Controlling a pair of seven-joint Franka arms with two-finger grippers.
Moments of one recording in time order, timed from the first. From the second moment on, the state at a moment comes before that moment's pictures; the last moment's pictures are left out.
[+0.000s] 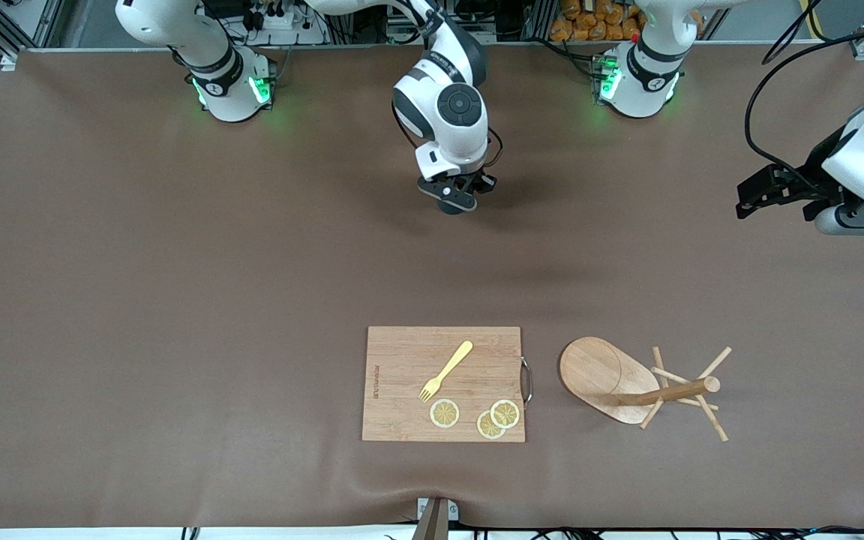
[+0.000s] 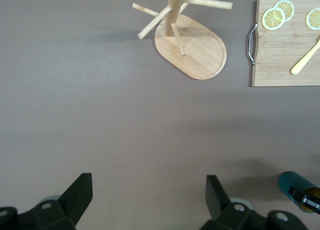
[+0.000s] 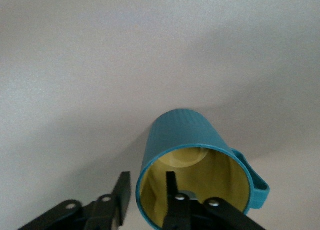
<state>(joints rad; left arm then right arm) 0.07 0.04 -0.18 -1.55 -0.02 1.59 -0.08 1.25 0.62 -0.27 -1.66 0.41 2.23 1.24</state>
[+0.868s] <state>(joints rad) 0.07 0.03 -0.21 -1.55 -0.02 1.59 -0.10 1.03 0.45 -0.31 -1.61 0.41 2.03 1.00</state>
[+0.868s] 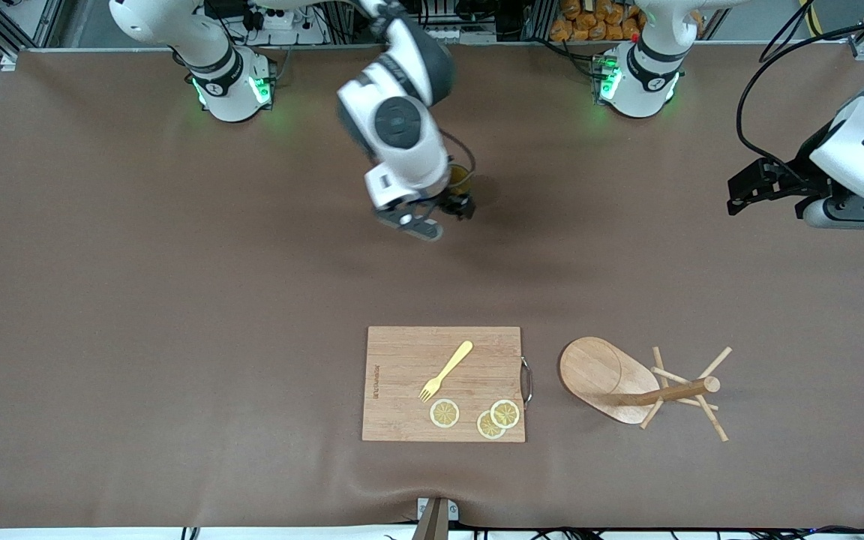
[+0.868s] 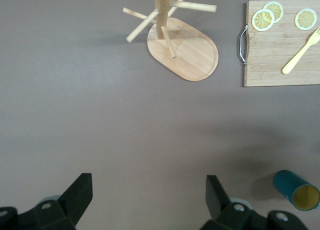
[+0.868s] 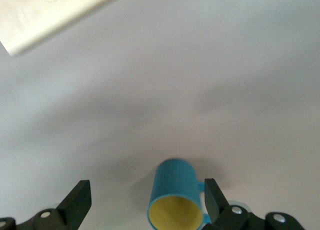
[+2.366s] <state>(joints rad) 0.01 0.05 -0.58 -1.55 0.01 1.59 -0.77 0.88 0.13 -0.83 -1.49 0.13 1.47 0.11</state>
